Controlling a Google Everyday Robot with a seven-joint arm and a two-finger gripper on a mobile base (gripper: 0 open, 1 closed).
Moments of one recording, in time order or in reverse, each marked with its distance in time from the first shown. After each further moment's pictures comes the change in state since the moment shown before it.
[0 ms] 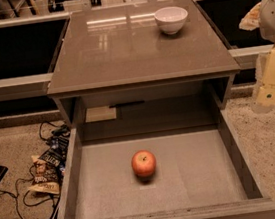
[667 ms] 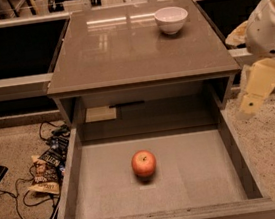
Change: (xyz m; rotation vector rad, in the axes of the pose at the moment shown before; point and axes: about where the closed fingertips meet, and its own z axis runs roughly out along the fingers) arm -0.011 -0.002 0.039 -0.060 -0.108 0.007
